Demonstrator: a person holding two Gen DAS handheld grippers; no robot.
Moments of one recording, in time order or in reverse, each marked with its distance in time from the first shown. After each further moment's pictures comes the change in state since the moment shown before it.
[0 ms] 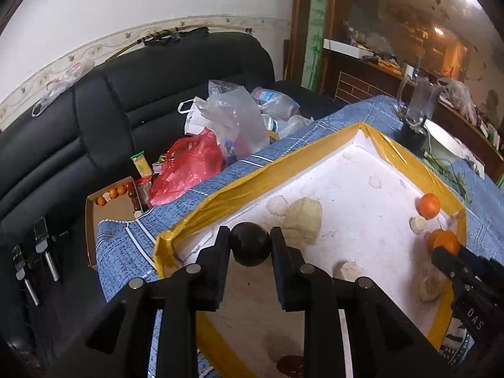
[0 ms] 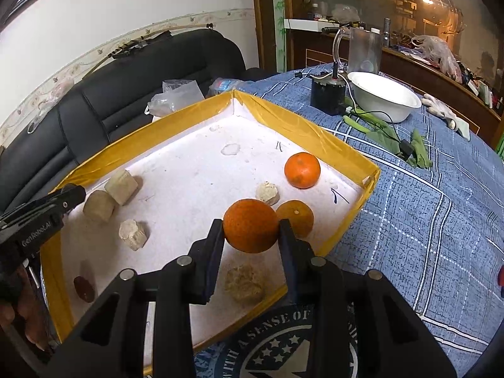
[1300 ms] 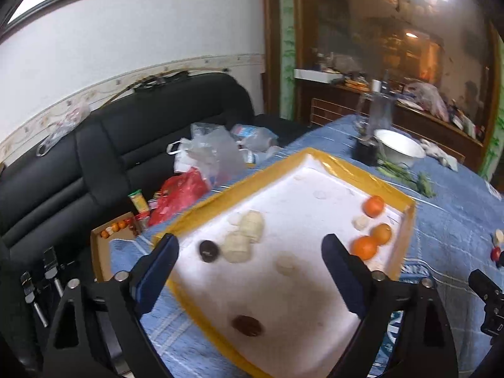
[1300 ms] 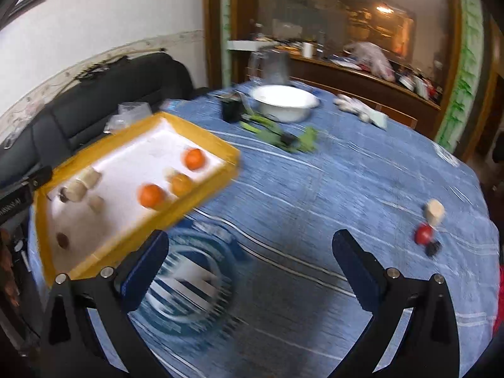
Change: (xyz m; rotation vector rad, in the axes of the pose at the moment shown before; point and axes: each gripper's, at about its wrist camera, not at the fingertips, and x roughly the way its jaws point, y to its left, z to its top) left arm -0.076 -0.053 -0.020 0.119 -0.160 -0.040; right arm -0.115 -0.087 -0.057 0.083 -0.081 -0.212
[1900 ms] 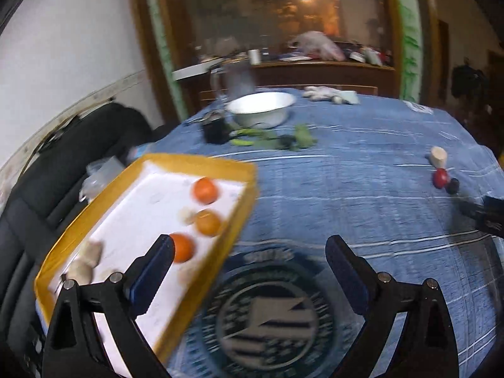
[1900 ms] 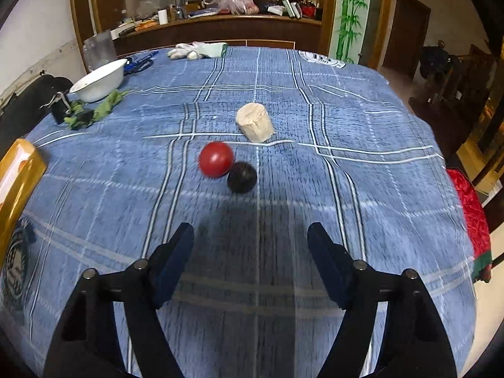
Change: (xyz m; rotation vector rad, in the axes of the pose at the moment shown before) left arm -0.003 -0.177 -0.025 0.373 0.010 -0.273; right arm 0.025 -0.219 -0.060 0.328 0.153 -0.288
